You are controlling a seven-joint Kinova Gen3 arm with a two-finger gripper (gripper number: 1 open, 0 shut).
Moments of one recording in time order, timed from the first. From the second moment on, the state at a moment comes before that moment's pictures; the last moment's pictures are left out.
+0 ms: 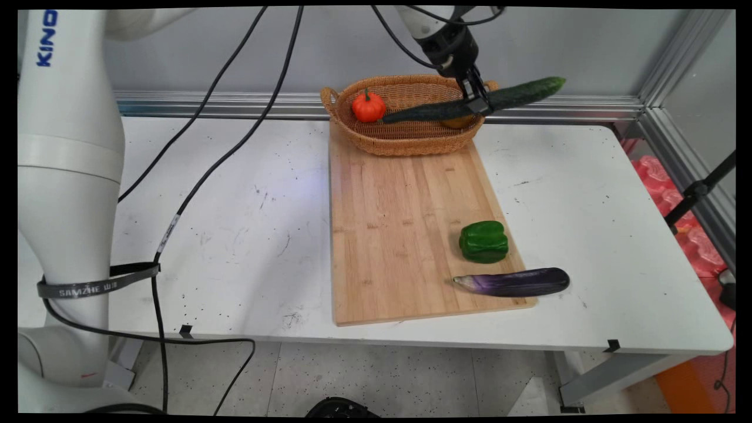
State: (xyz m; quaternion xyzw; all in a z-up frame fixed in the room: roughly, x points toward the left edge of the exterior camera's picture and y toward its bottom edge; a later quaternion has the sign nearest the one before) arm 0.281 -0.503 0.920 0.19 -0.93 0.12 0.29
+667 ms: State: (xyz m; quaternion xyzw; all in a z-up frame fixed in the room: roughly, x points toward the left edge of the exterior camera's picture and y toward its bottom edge) arm 0.251 -0.444 0.907 0.23 -0.94 0.09 0.25
